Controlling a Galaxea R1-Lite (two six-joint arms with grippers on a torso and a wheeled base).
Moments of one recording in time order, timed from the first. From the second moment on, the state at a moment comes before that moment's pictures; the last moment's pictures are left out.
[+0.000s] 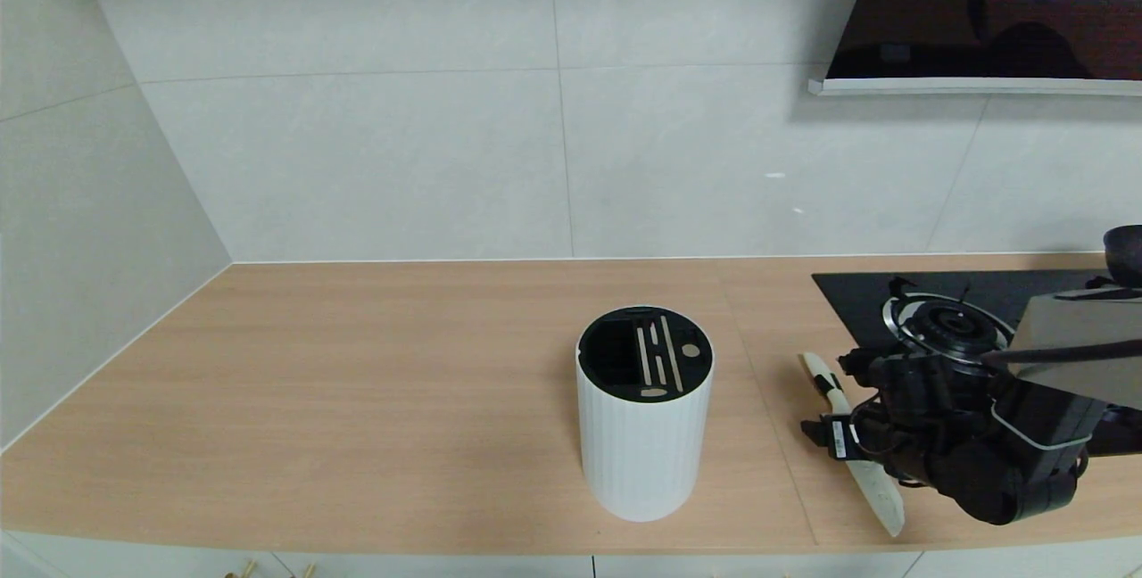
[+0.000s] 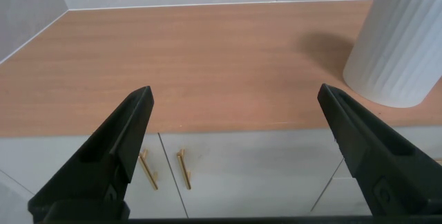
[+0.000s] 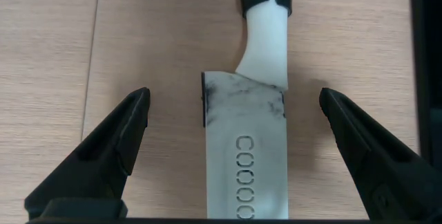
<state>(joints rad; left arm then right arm) 0.00 0.00 0.00 0.00 -0.02 0.01 0.18 2.28 -0.66 -0.96 -0.14 0.07</state>
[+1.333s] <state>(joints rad) 0.00 0.00 -0.01 0.01 -0.03 0.02 0.23 1.87 -0.57 -0.92 -0.16 0.07</state>
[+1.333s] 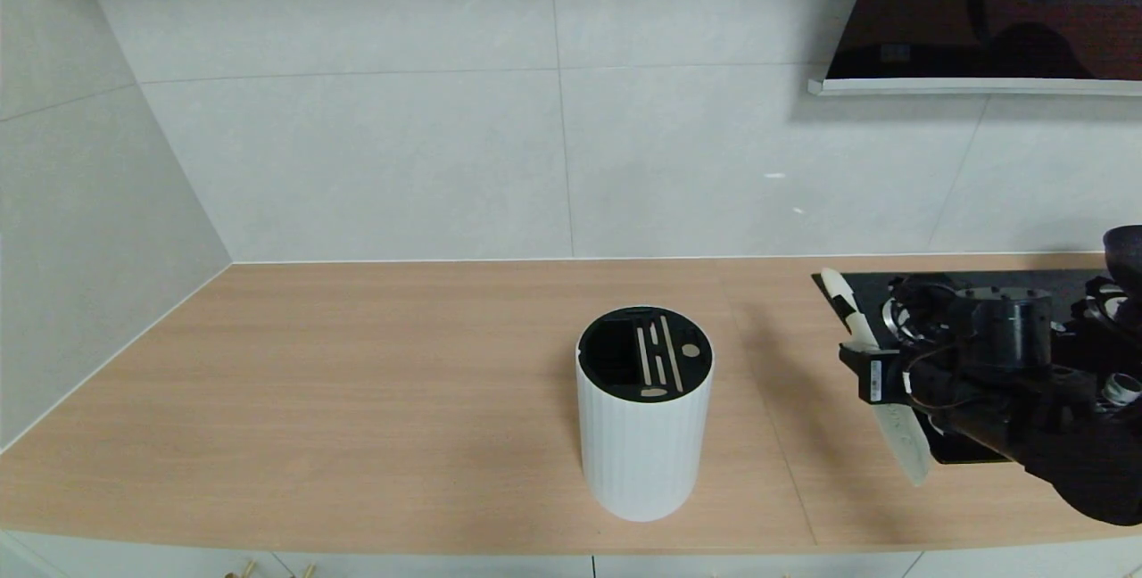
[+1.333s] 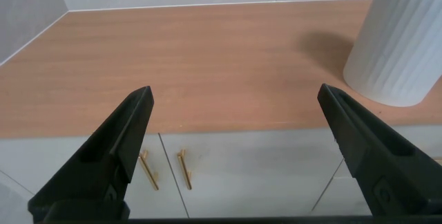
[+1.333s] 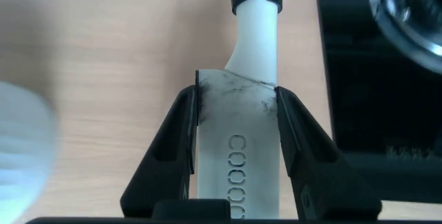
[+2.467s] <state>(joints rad) -0.33 1.28 -0.67 -0.72 -0.38 -0.26 0.61 1.71 -0.87 -0.79 -0.17 0.04</state>
